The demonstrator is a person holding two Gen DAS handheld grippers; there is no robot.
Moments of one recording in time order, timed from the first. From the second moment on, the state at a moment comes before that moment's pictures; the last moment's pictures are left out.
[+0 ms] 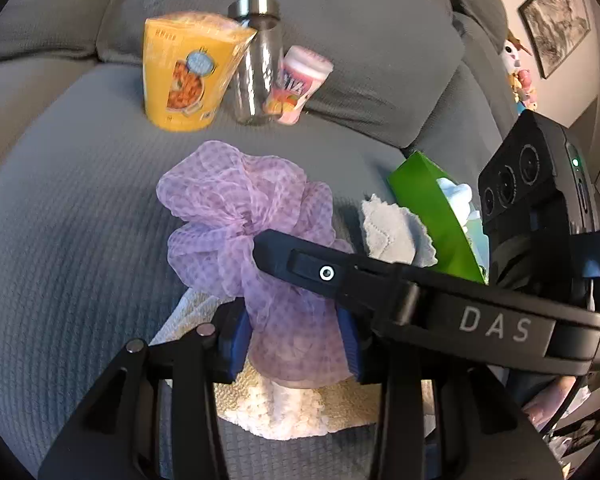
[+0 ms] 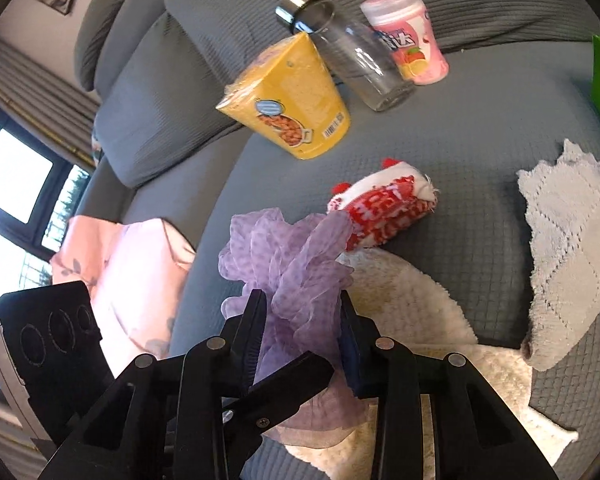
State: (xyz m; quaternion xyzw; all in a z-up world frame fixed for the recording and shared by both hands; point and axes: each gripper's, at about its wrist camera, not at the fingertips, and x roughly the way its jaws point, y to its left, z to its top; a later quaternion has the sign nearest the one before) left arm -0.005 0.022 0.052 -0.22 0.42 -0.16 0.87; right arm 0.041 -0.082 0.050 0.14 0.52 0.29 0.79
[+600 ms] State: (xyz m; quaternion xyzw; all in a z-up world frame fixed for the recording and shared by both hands) left arm -0.028 0.022 0.101 -0.20 0.30 -0.20 0.91; right arm 0.005 -0.079 0.120 0.11 0.41 0.31 0.85
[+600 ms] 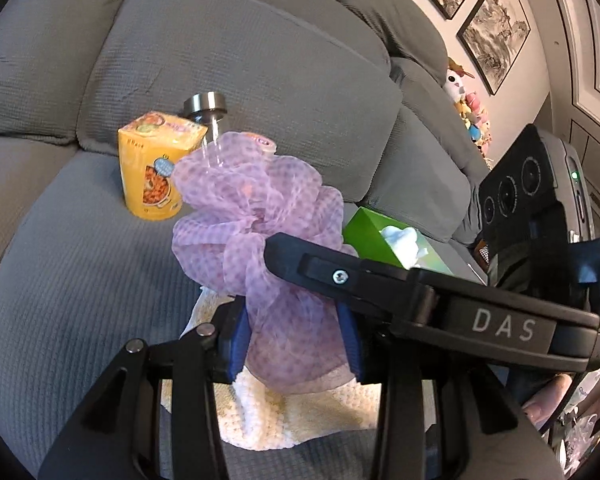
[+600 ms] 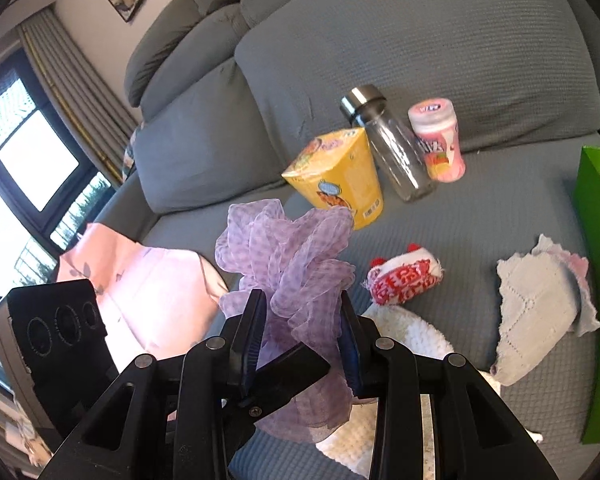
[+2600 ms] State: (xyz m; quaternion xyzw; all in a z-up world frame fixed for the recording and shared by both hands) left arm 0.078 -0.263 0.112 -0.04 0.40 -0.37 0.84; right arm 0.008 -0.371 0.133 0.27 0.31 0.00 0.91
